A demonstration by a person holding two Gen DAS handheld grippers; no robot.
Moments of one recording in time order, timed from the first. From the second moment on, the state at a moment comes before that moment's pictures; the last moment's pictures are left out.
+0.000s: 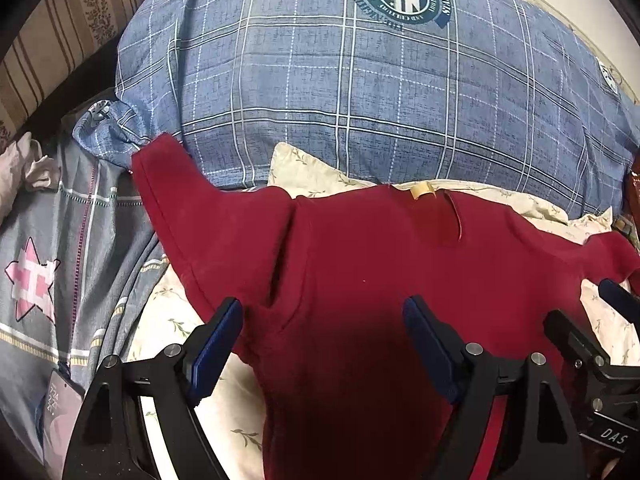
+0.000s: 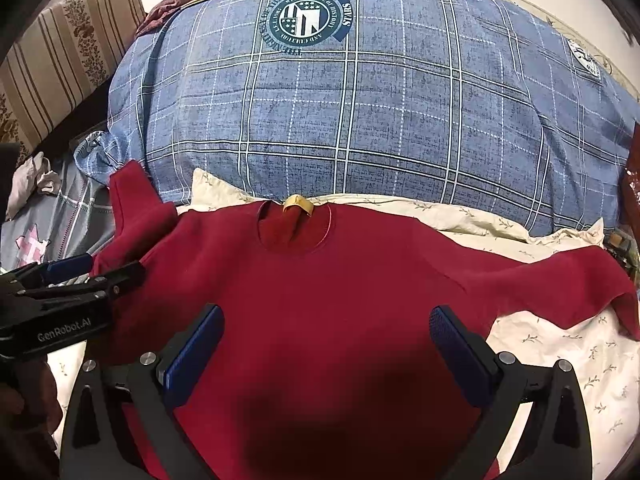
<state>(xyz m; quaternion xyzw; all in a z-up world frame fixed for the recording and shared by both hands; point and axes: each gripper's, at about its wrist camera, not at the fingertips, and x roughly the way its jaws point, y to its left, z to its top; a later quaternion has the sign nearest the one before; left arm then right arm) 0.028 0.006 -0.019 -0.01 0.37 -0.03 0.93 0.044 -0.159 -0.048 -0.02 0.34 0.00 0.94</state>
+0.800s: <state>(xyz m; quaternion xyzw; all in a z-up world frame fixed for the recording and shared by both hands) 0.032 0.019 -0.014 -0.03 0.36 0.02 0.93 0.044 -0.157 -0.052 -0.02 0.34 -0.01 0.94</state>
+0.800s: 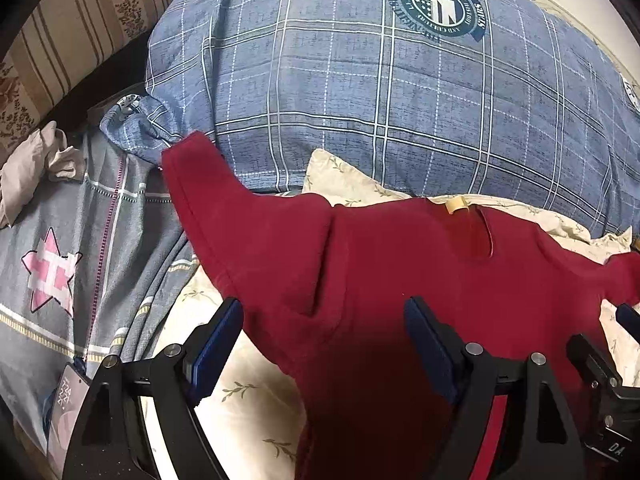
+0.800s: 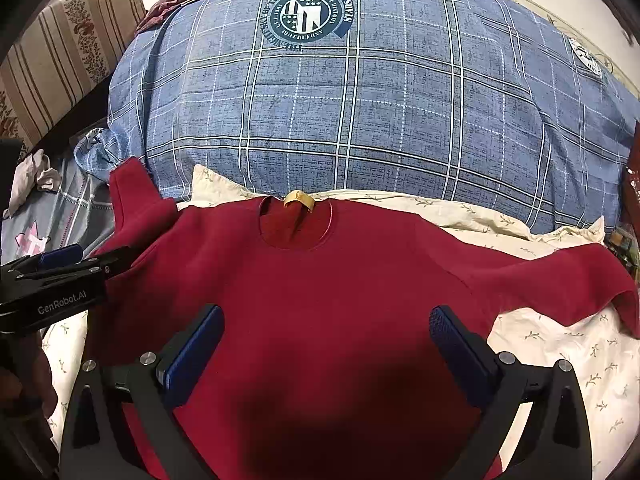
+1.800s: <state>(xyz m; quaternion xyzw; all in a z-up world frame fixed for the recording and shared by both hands) 0.037 0.029 -0.016 -0.04 0.36 0.02 0.93 0.049 -0.158 -0.056 -0.02 0.35 -0.01 0.94</state>
